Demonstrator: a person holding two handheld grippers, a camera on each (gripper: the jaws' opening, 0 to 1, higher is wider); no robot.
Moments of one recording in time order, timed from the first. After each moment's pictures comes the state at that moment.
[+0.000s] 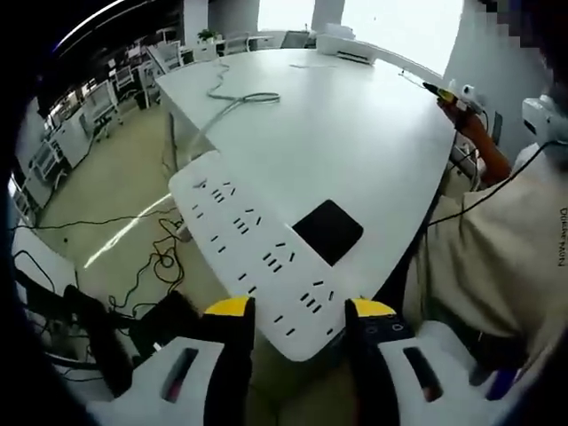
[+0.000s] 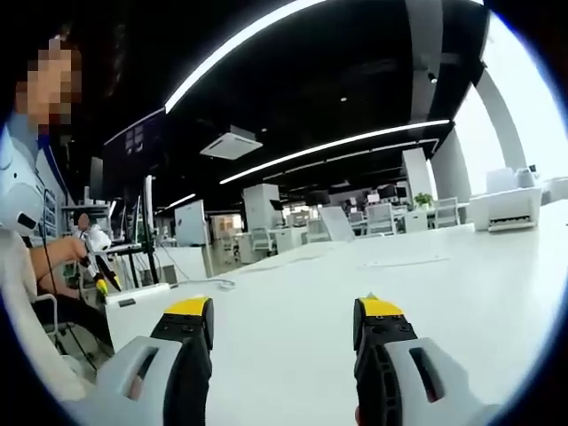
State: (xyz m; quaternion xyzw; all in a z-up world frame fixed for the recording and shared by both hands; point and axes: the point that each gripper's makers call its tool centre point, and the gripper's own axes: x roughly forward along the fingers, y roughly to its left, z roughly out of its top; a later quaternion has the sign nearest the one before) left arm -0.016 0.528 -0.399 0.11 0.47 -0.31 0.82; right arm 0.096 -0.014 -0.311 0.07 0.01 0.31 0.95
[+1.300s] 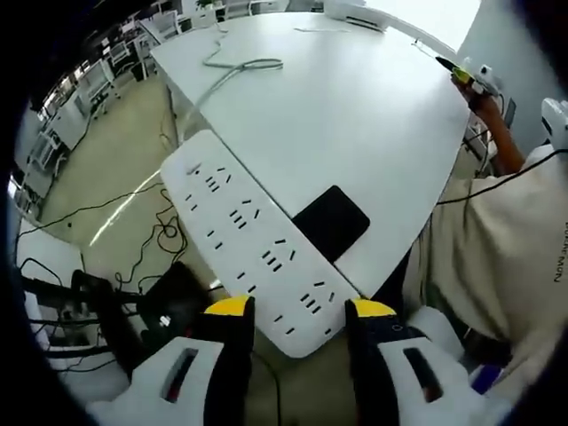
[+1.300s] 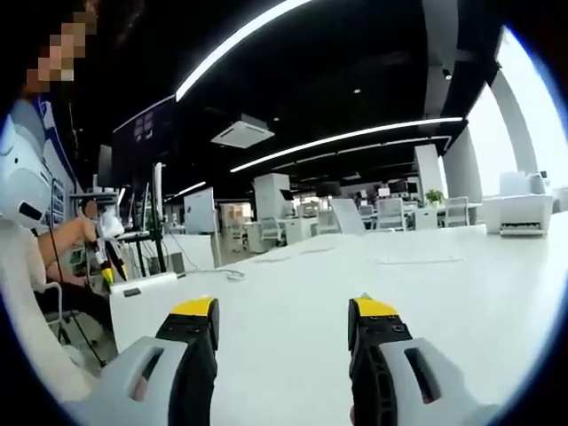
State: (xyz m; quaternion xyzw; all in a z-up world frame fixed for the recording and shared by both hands) left arm -0.016 0.526 -0.404 0.14 0.55 -0.29 0.77; right arm 0.100 0.009 -0.310 0.04 0.03 0.34 0.94
